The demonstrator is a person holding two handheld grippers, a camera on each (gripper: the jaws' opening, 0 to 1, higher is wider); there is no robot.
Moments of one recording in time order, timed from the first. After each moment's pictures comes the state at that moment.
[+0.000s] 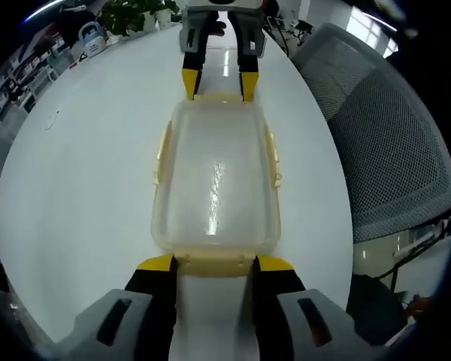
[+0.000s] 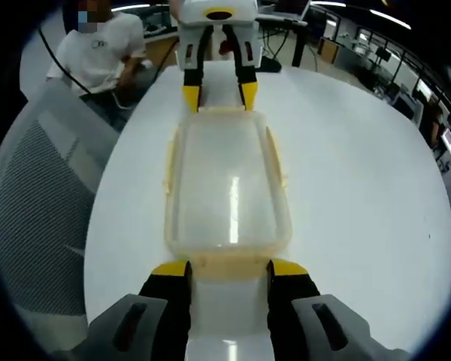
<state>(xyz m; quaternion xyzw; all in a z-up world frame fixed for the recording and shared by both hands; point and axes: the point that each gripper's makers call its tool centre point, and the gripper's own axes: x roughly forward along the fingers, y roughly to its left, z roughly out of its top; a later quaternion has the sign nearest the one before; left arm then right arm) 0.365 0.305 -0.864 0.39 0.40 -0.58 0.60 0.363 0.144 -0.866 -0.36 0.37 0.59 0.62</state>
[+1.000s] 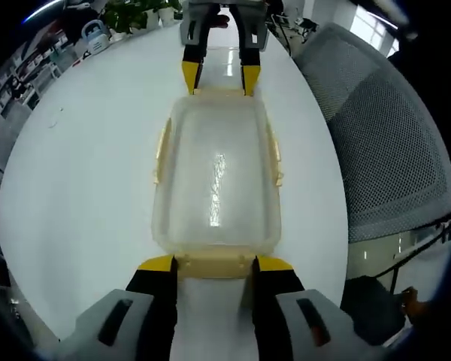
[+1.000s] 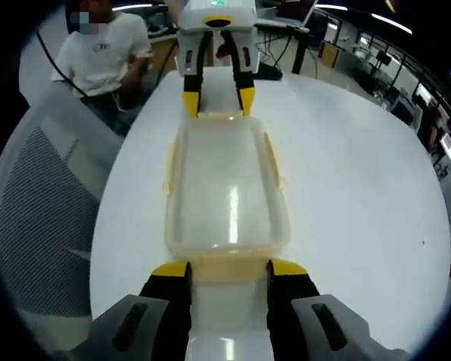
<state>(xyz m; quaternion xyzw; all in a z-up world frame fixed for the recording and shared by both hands) 0.360 0.311 -0.851 0.39 0.40 -0.56 0.61 0.363 0.148 -0.847 -0.36 0.36 0.60 0.62</state>
